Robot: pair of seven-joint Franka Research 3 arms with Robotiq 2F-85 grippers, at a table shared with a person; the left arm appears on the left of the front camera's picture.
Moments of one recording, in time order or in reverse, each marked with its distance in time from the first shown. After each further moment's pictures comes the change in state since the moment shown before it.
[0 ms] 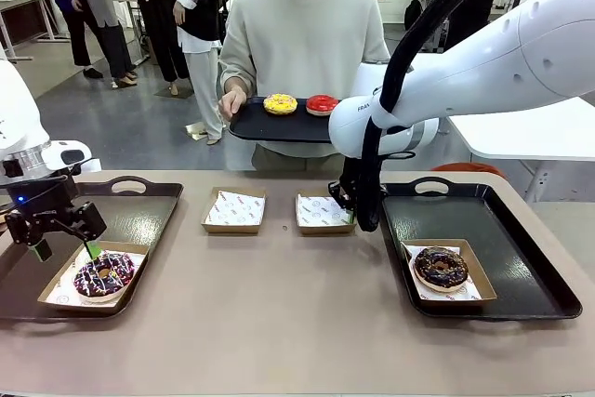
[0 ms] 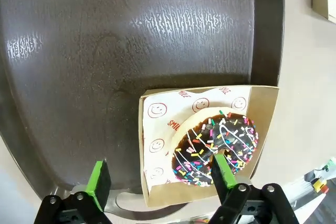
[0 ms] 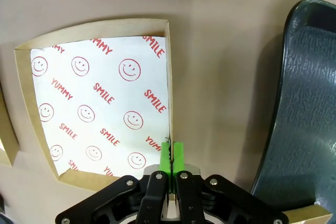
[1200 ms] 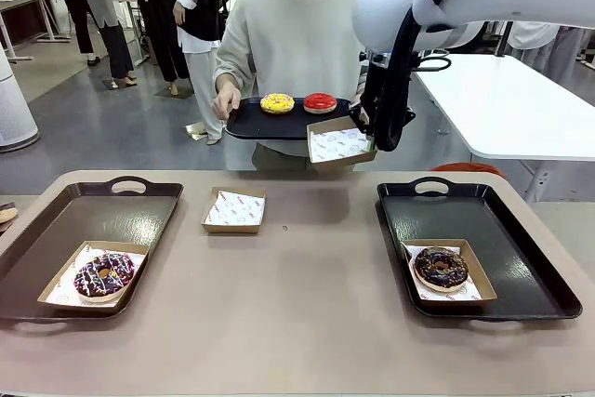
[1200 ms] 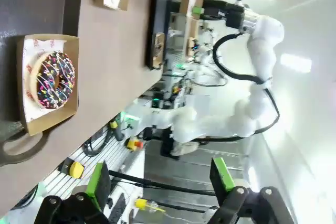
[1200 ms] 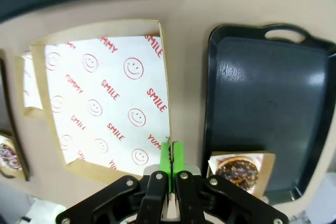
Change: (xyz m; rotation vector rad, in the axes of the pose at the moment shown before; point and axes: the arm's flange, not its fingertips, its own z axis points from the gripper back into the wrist) left arm -0.074 0.175 0.079 -1.194 -0.041 0.047; right arm -0.007 -0.014 0.181 -0.010 -0.080 0.007
